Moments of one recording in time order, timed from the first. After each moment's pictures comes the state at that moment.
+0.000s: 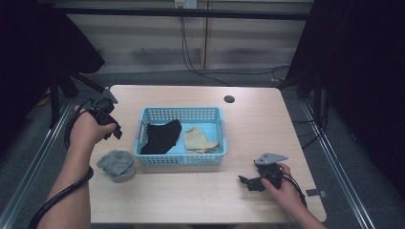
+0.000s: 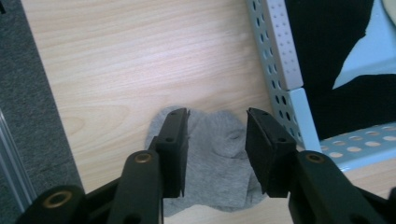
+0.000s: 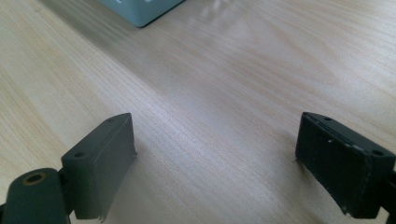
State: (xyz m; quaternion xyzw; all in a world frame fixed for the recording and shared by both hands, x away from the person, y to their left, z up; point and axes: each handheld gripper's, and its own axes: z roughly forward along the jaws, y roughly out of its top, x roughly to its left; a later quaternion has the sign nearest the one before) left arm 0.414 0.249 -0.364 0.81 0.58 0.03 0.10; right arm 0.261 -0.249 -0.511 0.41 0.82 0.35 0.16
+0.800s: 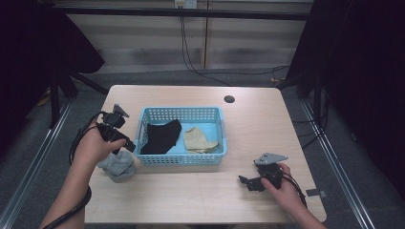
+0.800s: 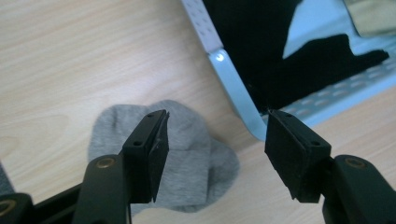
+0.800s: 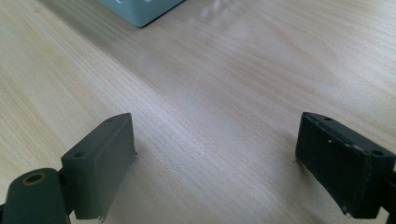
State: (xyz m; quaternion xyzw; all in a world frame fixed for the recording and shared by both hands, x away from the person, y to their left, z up) left arm 0.371 0.224 -0.382 0.85 0.50 0.02 0.14; right arm 0.261 -0.249 -0.511 0.41 0.82 0.35 0.16
